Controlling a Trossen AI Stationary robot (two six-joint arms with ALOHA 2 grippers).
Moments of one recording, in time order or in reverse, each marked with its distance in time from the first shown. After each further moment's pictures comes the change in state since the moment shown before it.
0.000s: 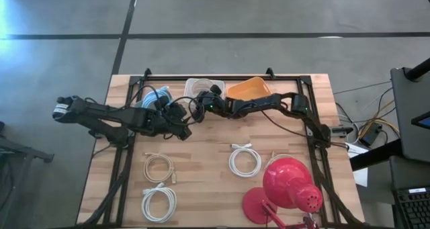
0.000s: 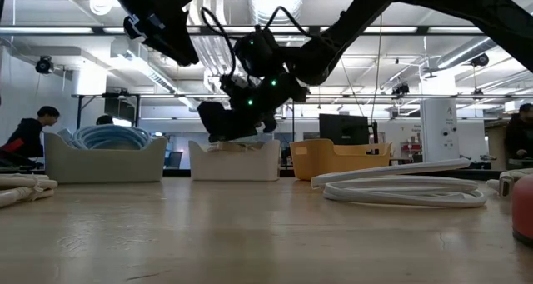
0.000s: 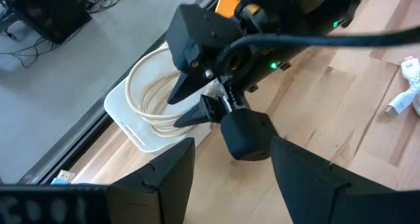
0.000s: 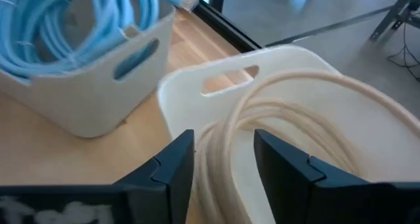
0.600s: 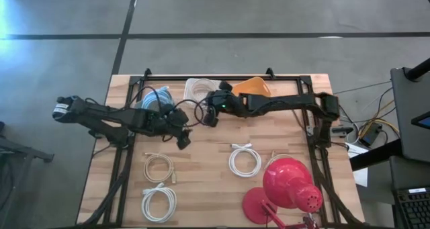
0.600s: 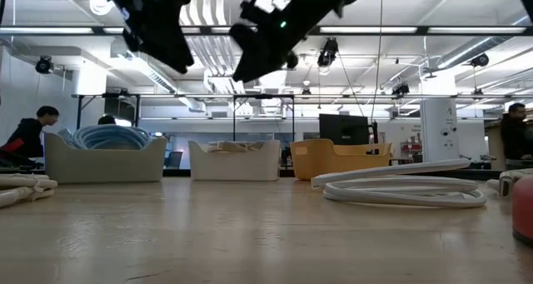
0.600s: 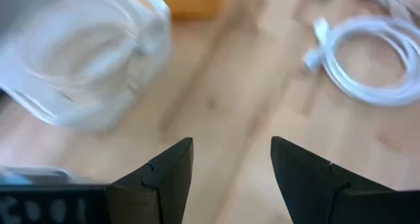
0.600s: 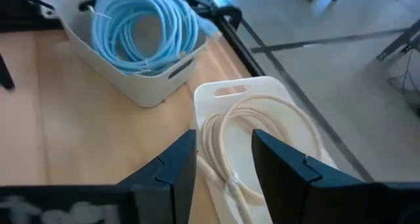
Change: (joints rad) left arm -0.013 0.001 -0.022 0.007 0.297 -0.059; right arm 0.104 -0.381 -0.043 -0.445 0.005 -0.086
